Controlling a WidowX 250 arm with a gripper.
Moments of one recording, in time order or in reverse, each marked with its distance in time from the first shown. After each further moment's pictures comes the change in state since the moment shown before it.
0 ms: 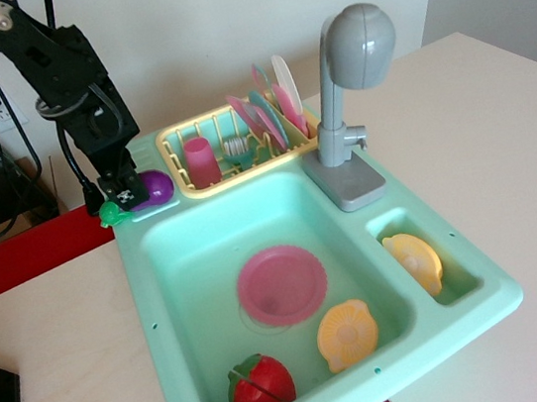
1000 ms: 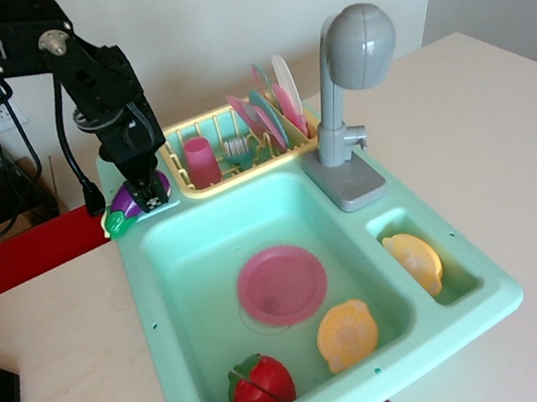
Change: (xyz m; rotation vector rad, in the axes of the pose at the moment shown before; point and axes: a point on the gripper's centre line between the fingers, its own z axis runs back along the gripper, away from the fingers) arm 0.010 -0.001 -0.020 0.050 0.033 0.029
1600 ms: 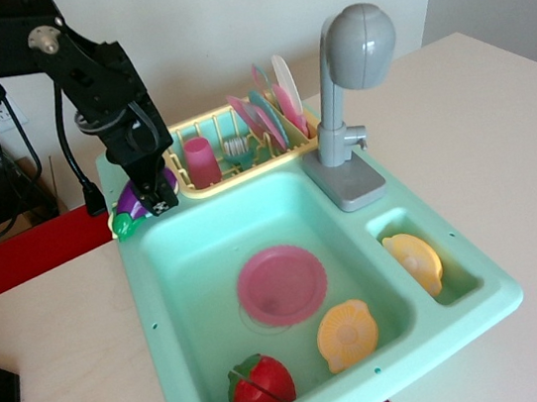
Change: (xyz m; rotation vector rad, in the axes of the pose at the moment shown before) arm 0.013 -0.023 0.017 -0.028 -0.080 -0.057
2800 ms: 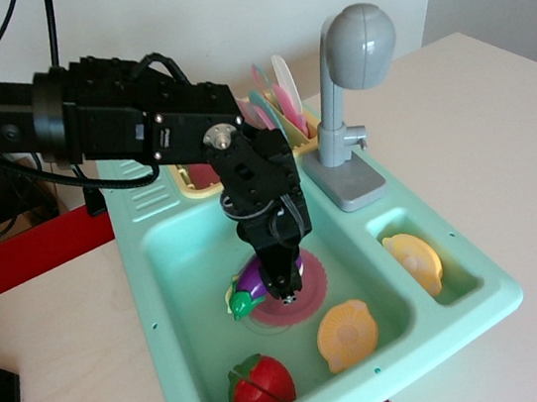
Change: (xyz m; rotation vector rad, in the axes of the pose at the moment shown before) arm 0.053 -0.107 -0.050 -0.144 0.007 -0.179
